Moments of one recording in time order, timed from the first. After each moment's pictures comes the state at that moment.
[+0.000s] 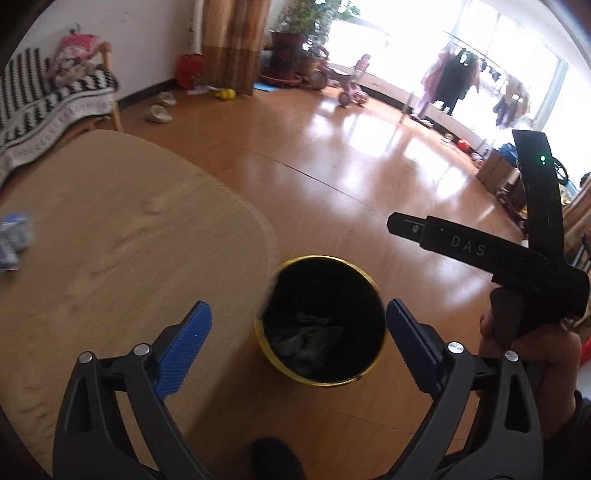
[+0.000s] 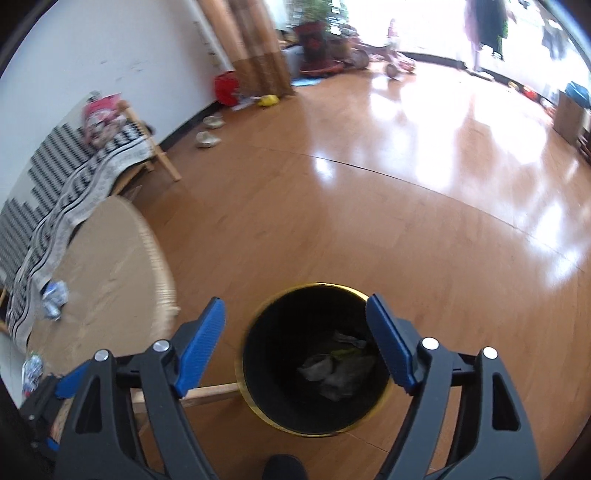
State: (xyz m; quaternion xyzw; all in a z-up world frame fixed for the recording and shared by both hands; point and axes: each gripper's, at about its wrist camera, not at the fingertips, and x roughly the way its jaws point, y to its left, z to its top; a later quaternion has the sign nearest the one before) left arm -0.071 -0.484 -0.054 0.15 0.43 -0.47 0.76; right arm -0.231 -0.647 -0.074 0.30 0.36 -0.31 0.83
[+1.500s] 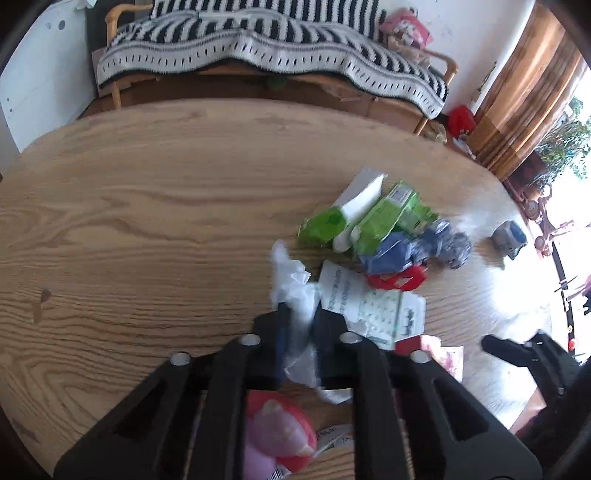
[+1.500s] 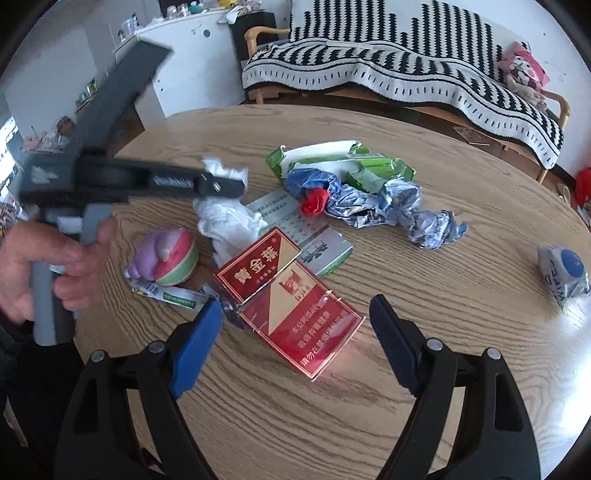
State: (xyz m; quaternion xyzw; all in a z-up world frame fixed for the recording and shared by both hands) left arm 0.126 0.037 -0.055 -0.08 0.50 -0.09 0.86; right arm 0.042 -0.105 -0.059 -0.07 0.46 0.24 0.85
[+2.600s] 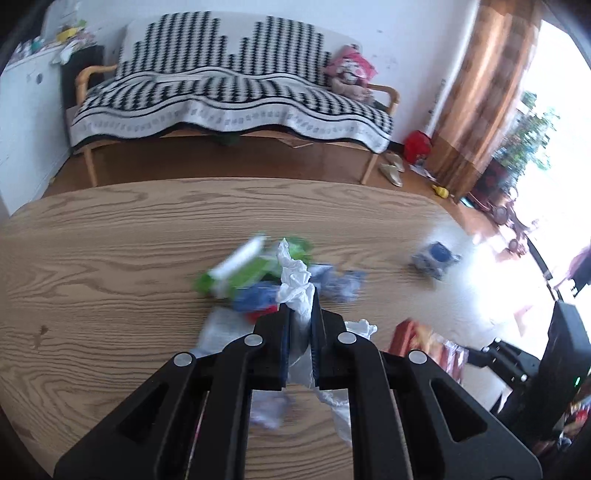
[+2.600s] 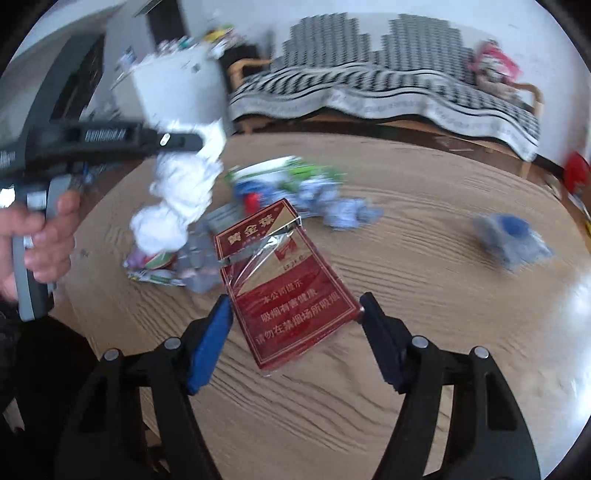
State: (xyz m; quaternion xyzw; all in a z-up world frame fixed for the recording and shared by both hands) left arm 0.089 -0.050 0.018 -0.06 0.42 -0.16 0.89; right arm -0.002 -0.249 -0.035 0.01 0.40 0.20 0.89
